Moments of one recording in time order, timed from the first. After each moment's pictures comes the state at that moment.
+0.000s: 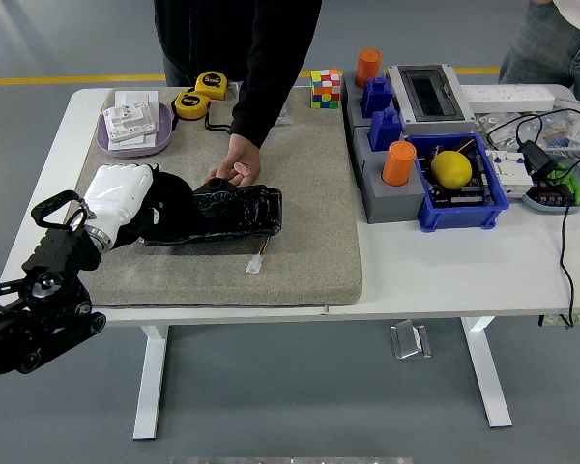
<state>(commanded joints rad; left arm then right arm) -0.71 0.44 -0.33 -1.00 1.84 0.54 0.37 0.14 -0.29 0.77 0.21 -0.57 0.07 -0.24</state>
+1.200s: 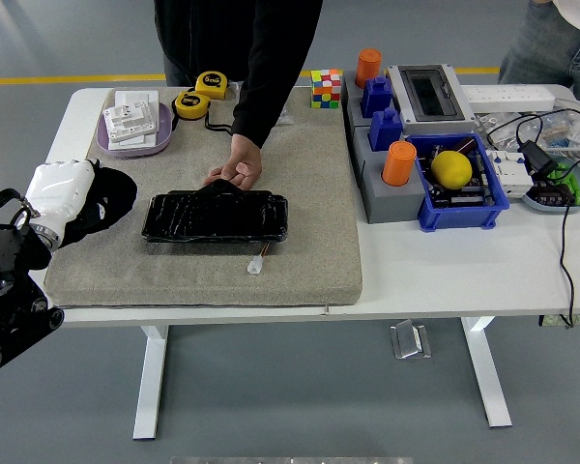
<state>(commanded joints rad) -0.62 0.52 -0.46 -0.97 1.84 0.55 0.35 0.14 -0.29 0.80 0.21 -0.58 0.06 -0.24</state>
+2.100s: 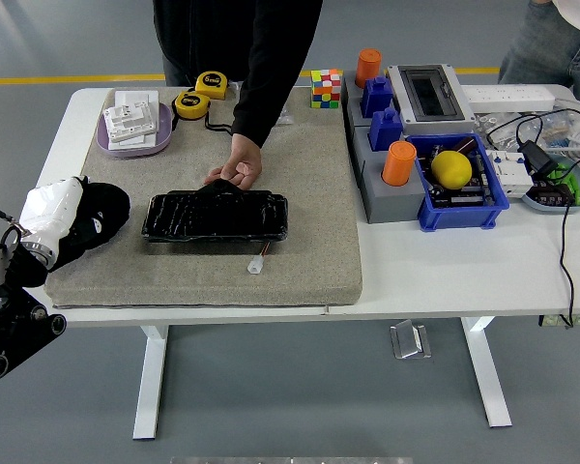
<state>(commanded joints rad) -0.57 0.48 -0.50 -0.91 1.64 0.60 0.25 0.14 -0.28 0.81 0.21 -0.58 0.06 -0.25</state>
